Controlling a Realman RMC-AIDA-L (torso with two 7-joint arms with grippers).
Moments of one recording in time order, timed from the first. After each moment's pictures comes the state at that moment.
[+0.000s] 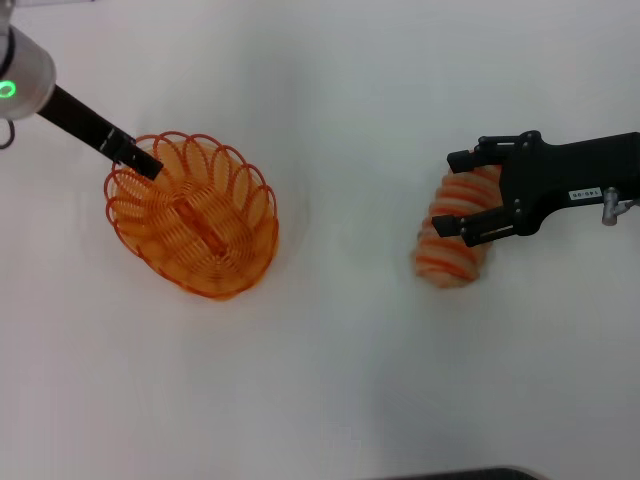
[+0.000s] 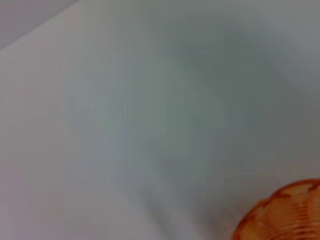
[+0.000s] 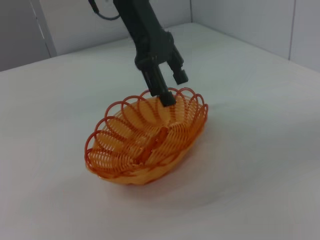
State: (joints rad) left arm -0.85 -2.09 1.06 0.91 2.82 1.35 -2.41; right arm 0.50 2.09 -0.70 -0.84 -2.25 -1.60 1.39
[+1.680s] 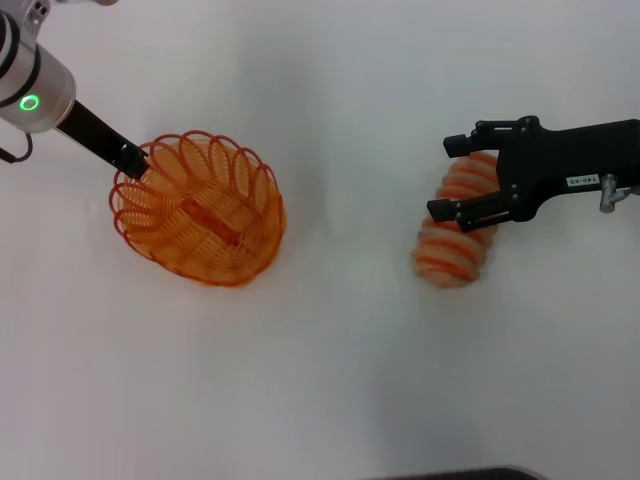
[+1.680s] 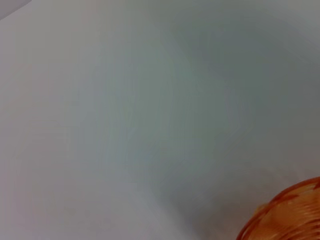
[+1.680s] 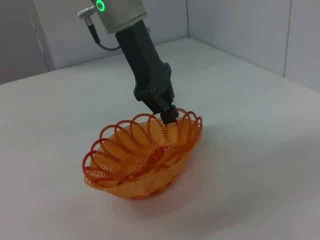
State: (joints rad) left arm -0.89 -2.10 1.07 0.80 2.85 1.29 -2.44; right arm 0.51 2.09 -0.70 -0.84 -2.21 -1.60 1.39
